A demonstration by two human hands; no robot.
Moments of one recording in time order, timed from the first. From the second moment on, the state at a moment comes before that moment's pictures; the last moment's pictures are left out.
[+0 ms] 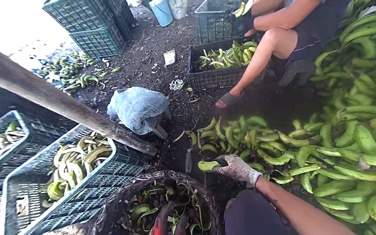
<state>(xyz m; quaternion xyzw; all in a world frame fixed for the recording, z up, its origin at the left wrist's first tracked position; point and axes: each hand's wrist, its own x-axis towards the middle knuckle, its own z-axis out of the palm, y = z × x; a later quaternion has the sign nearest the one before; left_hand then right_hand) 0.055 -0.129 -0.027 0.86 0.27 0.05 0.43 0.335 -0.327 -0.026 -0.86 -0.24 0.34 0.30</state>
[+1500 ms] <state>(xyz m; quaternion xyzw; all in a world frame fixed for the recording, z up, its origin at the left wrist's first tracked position) -0.051 -0.103 -0.020 0.53 0.41 0.26 0.69 0.078 -0.240 -0.003 -0.63 -0.48 0.48 0.37</state>
